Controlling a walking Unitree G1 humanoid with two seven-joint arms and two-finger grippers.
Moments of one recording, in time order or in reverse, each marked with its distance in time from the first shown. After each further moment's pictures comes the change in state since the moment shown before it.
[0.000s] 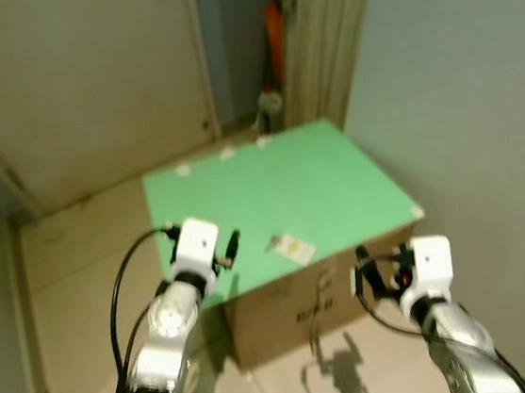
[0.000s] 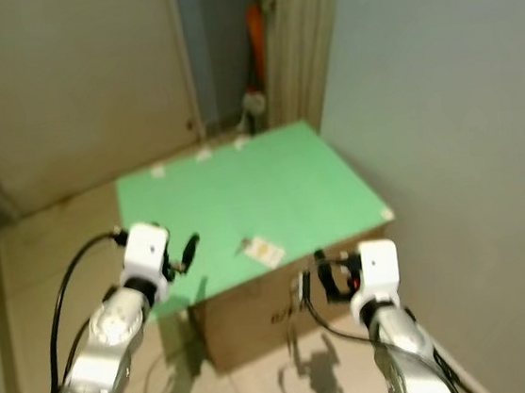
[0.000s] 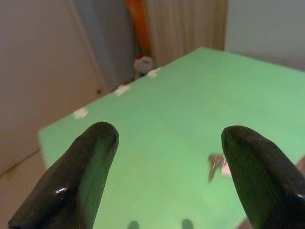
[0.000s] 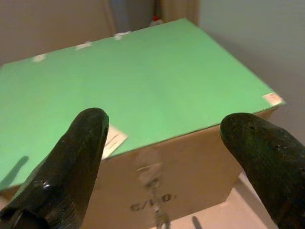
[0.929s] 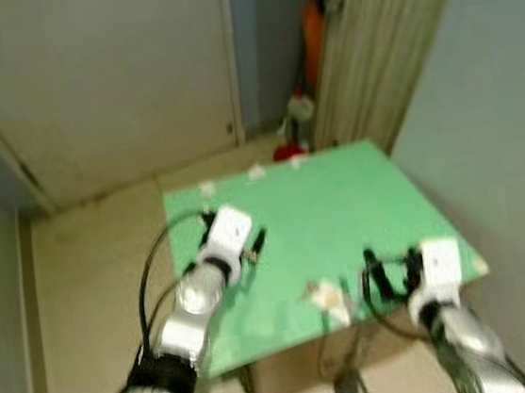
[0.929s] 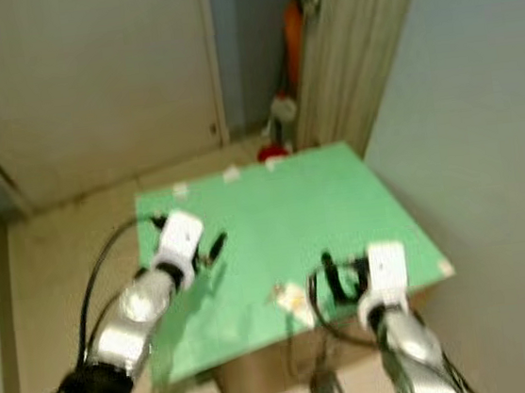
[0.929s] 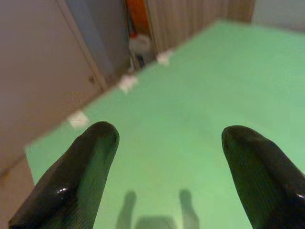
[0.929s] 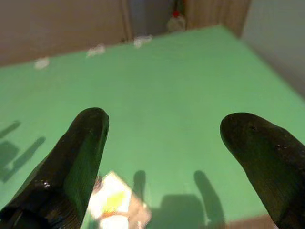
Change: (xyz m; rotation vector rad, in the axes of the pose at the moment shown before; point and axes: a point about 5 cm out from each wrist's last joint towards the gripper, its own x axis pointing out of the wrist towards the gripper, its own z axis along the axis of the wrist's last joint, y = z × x) left arm 0.026 -0.027 -0.001 0.091 0.088 -0.148; right arm -0.013 -0.006 -0.005 -0.005 0.027 -0.018
